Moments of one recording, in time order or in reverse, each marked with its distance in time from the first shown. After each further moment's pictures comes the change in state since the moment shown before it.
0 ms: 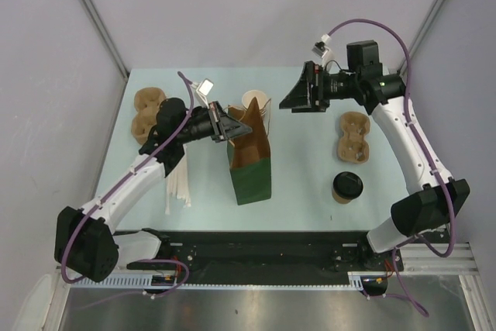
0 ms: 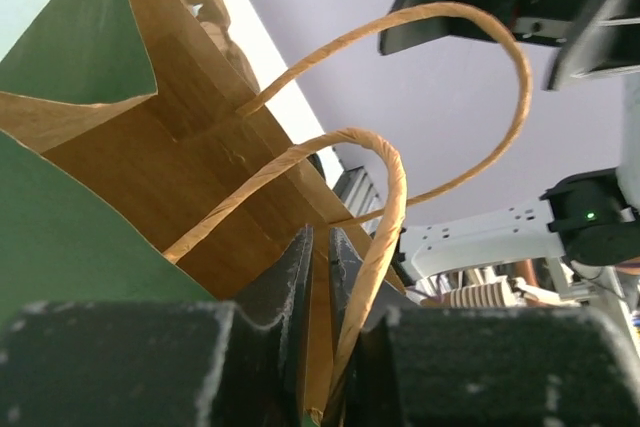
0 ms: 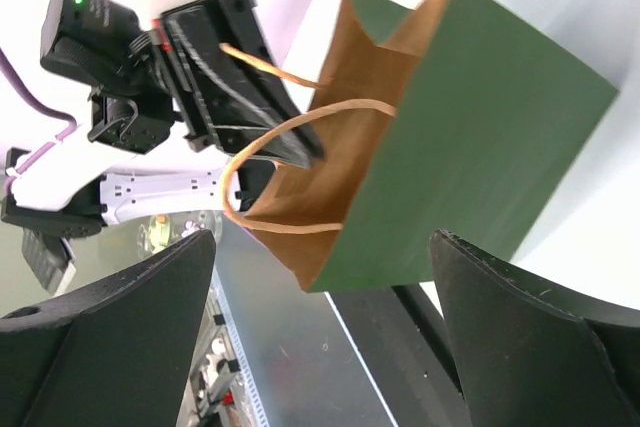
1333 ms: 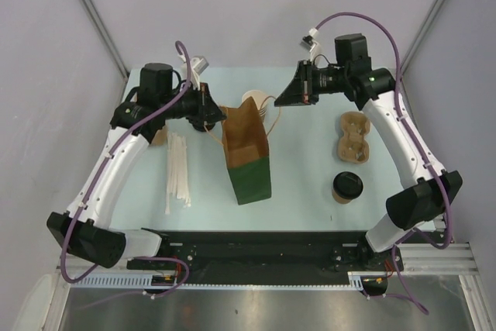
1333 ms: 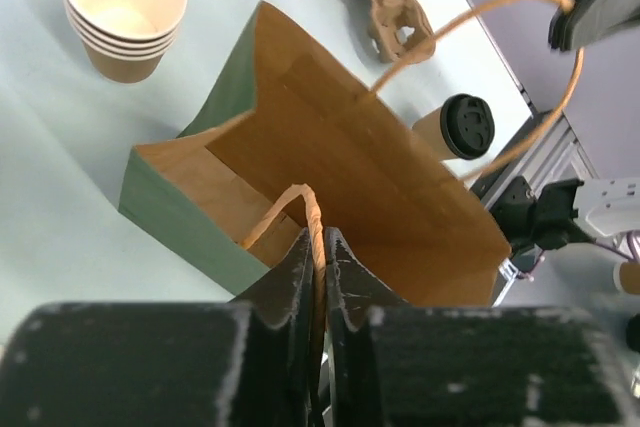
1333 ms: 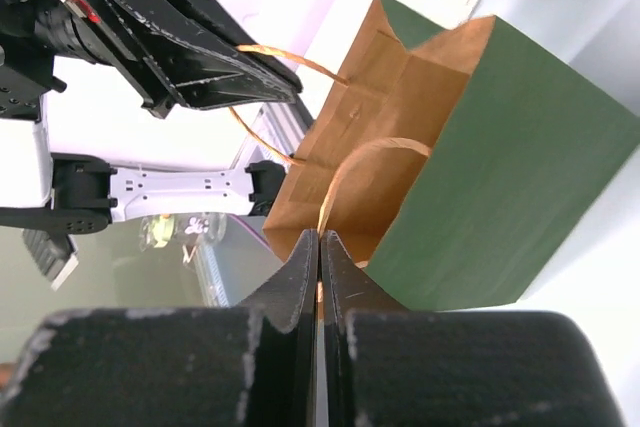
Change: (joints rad) left arm 0.090 0.096 0.573 -0.901 -0.164 0.656; right arm 0.087 0.083 0.103 0.038 0.013 0.035
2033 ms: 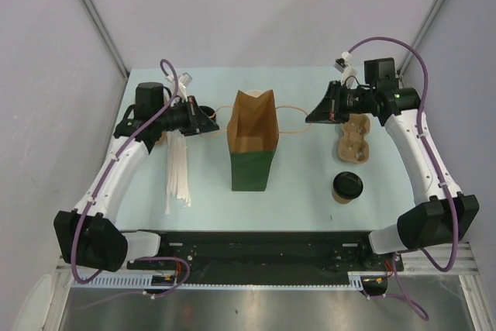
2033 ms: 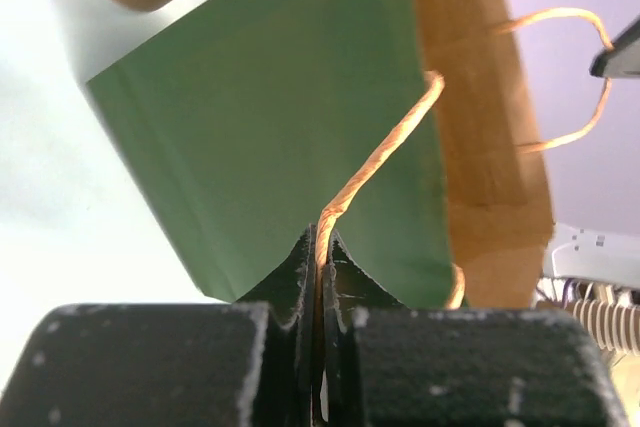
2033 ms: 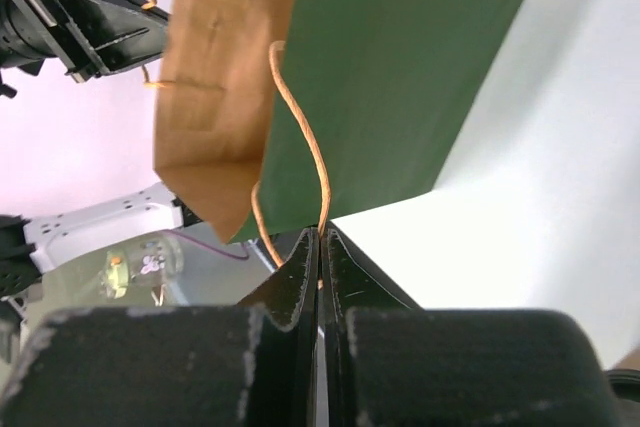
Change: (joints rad) left arm 0.147 -0.044 -0.293 0.205 0.133 -0.176; right arm -0.192 -0.195 -0.278 -0.118 0.104 -0.106
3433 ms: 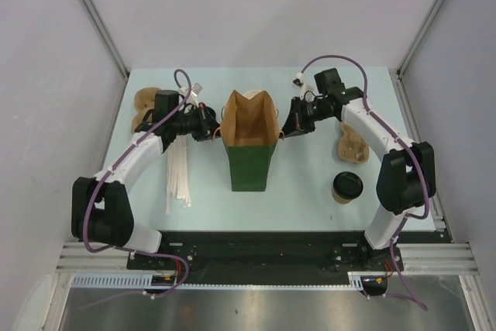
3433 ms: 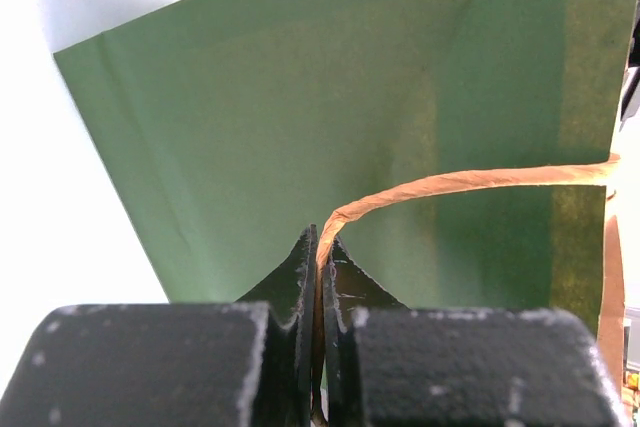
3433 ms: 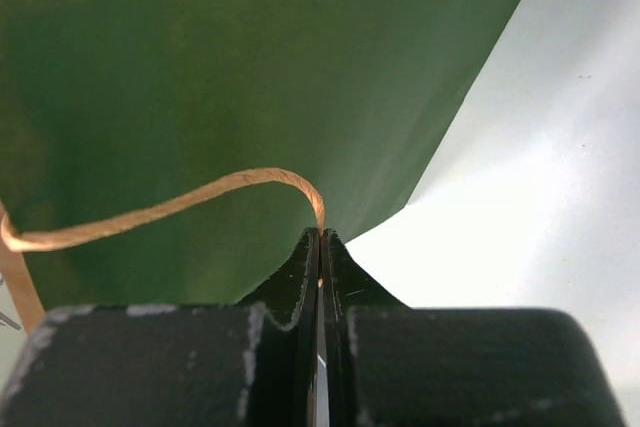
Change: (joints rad) left arm -0.018 0.175 -0.145 0.258 0.029 -0.174; right arm 0.167 0.316 -0.043 0.151 0.056 -0.014
